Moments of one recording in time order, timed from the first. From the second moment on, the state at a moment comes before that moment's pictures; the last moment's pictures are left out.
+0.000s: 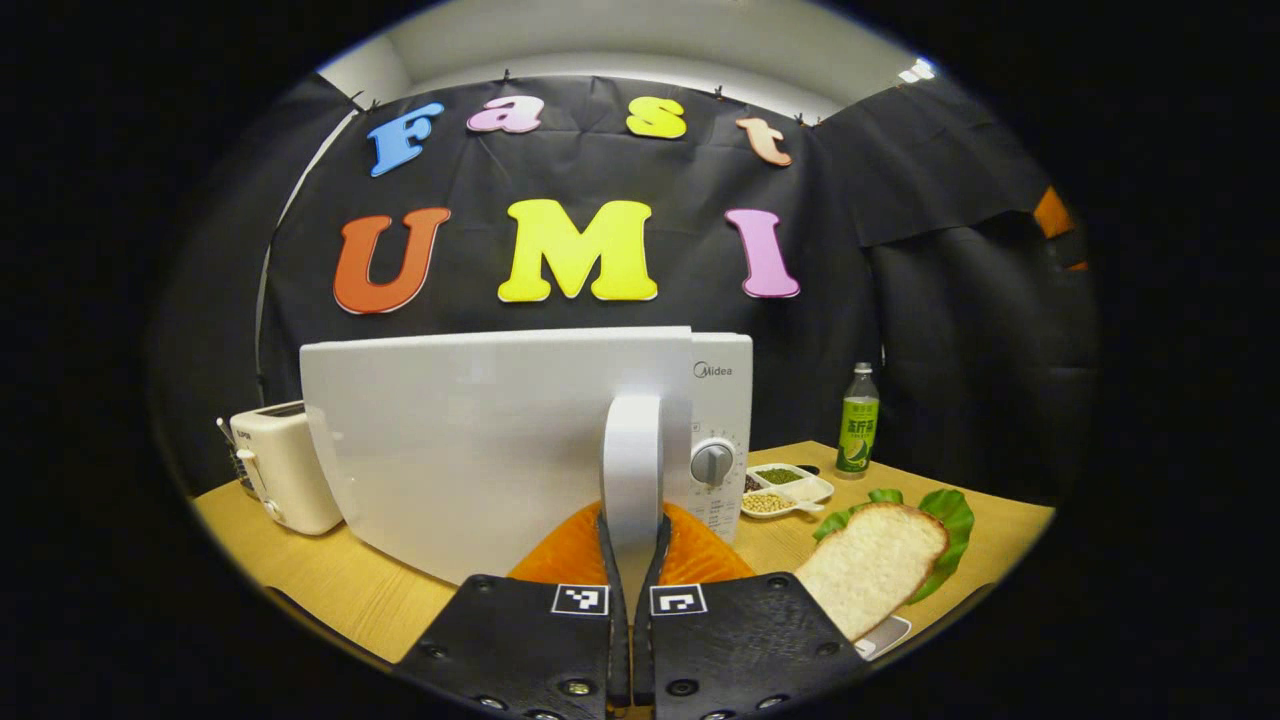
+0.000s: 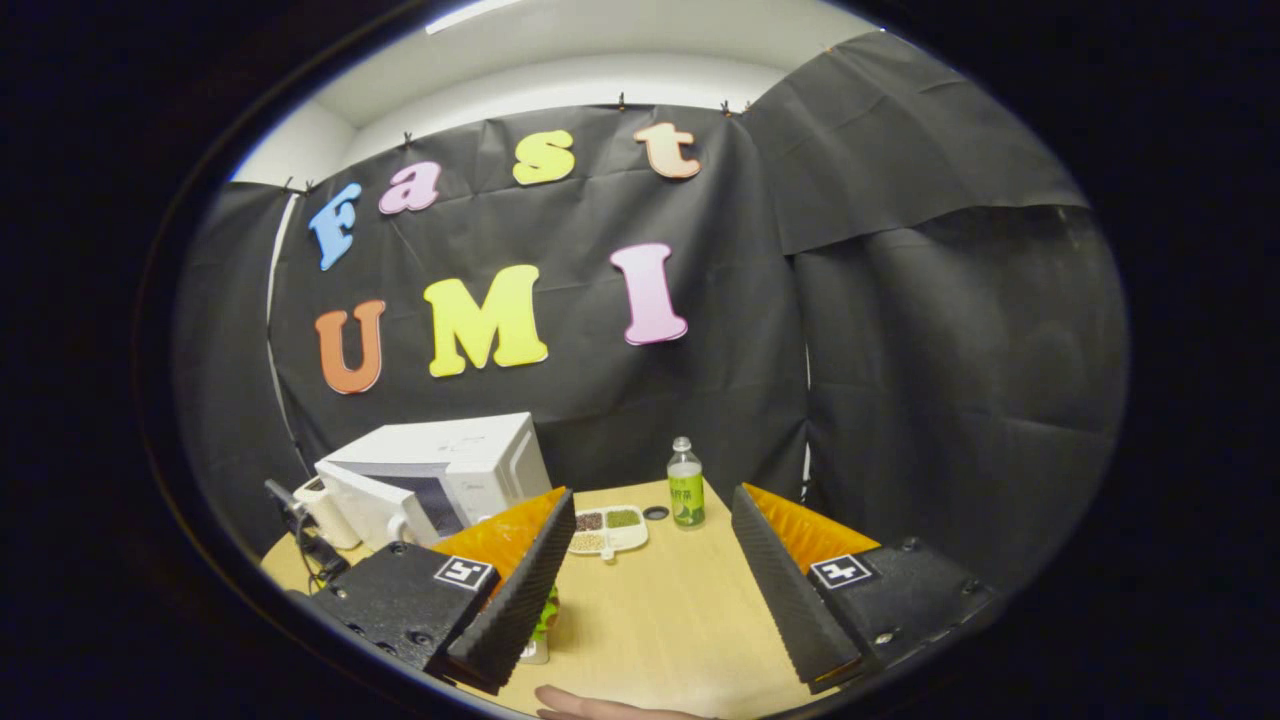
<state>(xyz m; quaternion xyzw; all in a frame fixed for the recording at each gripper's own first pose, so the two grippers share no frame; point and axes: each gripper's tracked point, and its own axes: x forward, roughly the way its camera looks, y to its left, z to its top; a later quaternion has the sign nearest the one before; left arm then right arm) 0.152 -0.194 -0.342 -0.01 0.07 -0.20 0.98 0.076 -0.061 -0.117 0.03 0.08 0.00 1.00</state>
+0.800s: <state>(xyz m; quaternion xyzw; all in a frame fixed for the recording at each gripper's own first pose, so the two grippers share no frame) 0.015 0.040 -0.325 0.03 0.15 -0.08 0.98 0.052 0.004 -0.146 -0.01 0.10 0.04 0.99</state>
